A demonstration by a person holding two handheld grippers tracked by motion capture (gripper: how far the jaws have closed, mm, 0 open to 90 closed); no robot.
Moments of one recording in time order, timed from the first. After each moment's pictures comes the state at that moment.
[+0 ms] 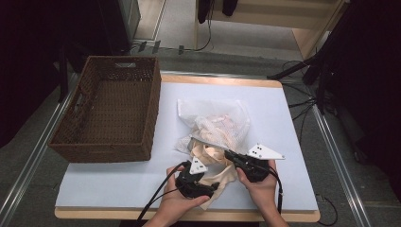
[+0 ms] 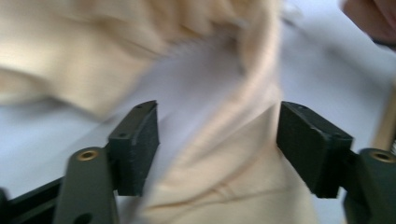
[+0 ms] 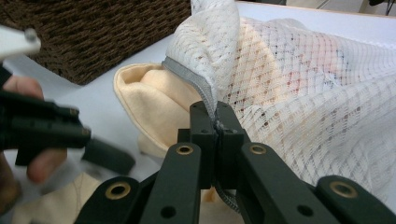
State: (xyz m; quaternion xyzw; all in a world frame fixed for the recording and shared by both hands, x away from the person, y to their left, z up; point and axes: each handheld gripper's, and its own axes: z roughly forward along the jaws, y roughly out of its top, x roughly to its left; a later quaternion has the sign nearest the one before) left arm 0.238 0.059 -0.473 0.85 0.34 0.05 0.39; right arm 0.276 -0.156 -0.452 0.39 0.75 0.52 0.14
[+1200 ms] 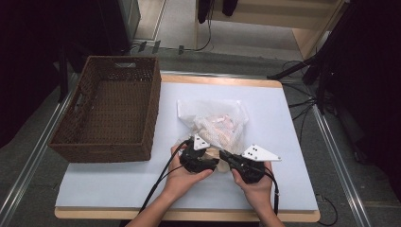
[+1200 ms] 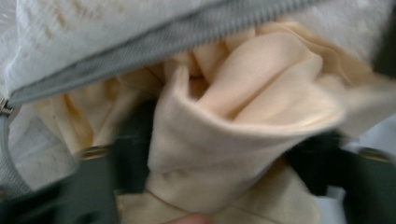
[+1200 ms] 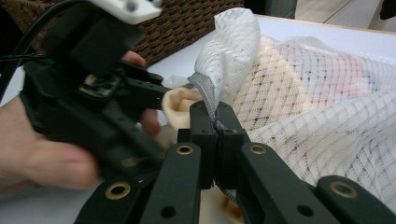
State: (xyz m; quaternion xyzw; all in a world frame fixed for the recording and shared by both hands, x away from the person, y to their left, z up) left arm 0.306 0.052 -0.465 0.82 0.40 0.12 0.39; right arm 0.269 -0.141 -0.444 0.37 0.75 0.54 0.14
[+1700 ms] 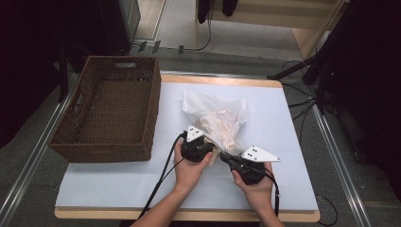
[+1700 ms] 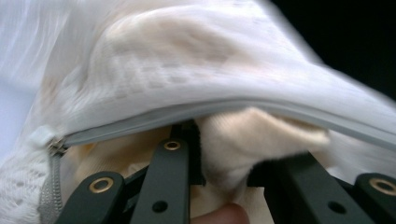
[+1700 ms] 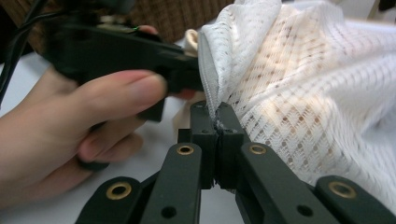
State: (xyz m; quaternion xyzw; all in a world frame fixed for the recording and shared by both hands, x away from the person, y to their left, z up) left arm 0.340 0.054 -0.474 0.73 0.50 0.10 0.46; right arm 0.269 -0.143 -0.451 0.38 0.76 0.52 0.13
